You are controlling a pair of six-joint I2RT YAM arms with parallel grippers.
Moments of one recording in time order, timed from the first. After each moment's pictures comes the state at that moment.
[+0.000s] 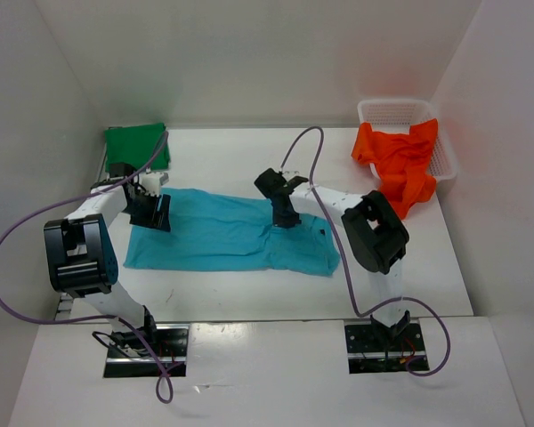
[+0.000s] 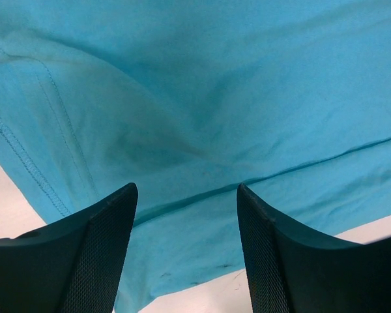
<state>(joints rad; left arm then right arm) 0.22 1.67 1.07 -0.64 0.35 0.38 0.70 2.00 1.42 -0.68 0.35 0.71</state>
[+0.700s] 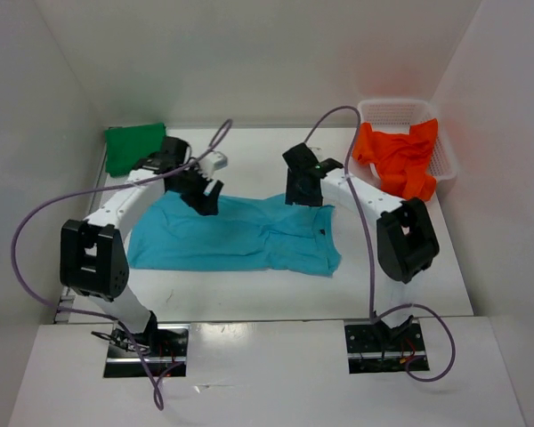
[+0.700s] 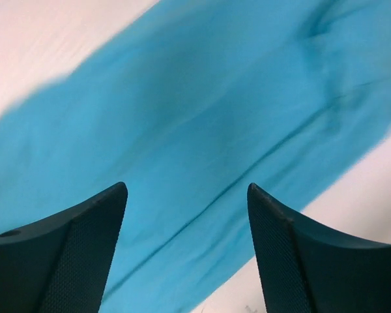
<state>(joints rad) -0.10 1.64 1.28 -0.72 0.43 0.44 0.55 1.88 1.50 -0.68 0.29 0.58</state>
